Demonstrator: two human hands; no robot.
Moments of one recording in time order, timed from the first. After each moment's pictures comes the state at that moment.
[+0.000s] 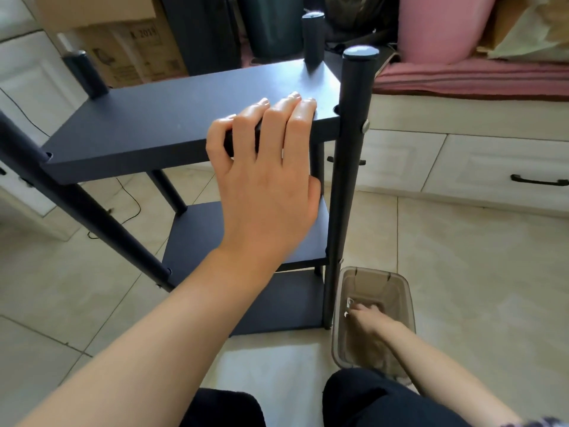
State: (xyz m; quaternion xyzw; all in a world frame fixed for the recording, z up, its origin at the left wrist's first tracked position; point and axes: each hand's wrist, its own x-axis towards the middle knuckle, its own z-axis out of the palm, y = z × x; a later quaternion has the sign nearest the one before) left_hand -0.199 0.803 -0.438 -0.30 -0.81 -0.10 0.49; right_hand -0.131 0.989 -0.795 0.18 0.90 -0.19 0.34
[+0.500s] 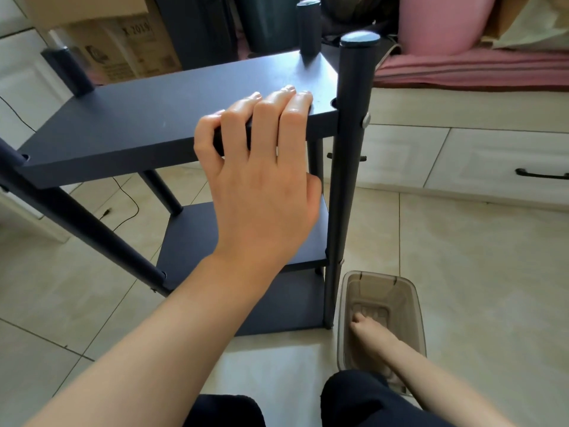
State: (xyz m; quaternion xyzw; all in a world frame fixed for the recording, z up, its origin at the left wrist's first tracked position) left_hand -0.198 0.805 -0.437 -0.28 -0.82 -0.10 0.49; right_hand -0.110 0.975 -0.823 0.08 0.95 -0.13 0.28
